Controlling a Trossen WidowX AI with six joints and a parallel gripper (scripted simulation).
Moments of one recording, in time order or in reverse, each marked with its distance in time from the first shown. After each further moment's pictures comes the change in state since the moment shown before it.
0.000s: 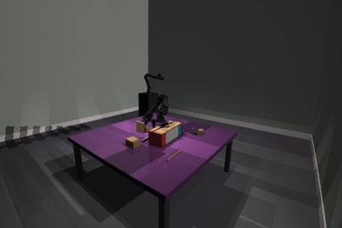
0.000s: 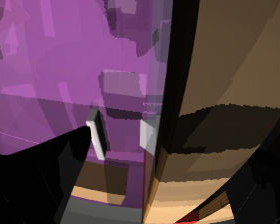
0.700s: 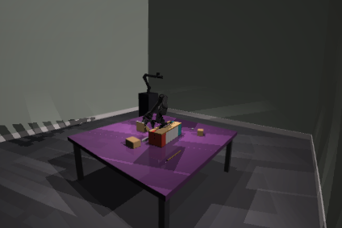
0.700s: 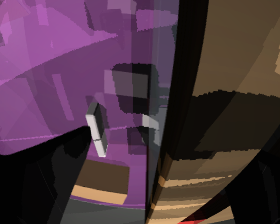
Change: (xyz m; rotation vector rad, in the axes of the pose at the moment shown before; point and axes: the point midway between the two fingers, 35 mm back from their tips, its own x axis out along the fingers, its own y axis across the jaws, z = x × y) arm 0.005 0.002 -0.013 0.010 -0.005 0.002
